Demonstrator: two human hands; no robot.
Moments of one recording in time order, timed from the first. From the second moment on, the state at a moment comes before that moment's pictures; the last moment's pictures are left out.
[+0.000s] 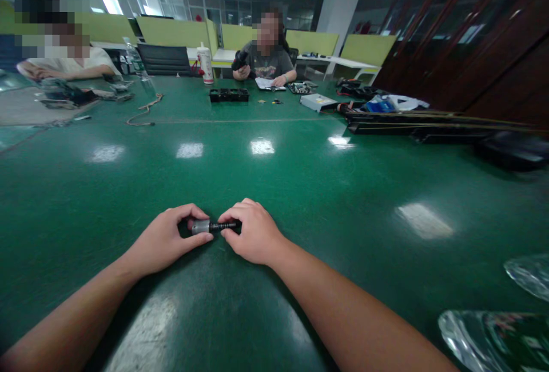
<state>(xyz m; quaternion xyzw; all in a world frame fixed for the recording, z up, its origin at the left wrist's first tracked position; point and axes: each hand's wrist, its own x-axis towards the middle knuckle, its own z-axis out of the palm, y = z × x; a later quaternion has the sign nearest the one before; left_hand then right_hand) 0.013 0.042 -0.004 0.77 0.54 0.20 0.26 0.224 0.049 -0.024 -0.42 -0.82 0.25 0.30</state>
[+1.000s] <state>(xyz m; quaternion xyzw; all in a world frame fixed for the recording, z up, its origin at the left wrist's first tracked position) 0.012 0.043 -0.006 0.78 0.53 0.21 0.25 0.225 0.050 -0.026 -0.44 -0.81 0.22 0.32</state>
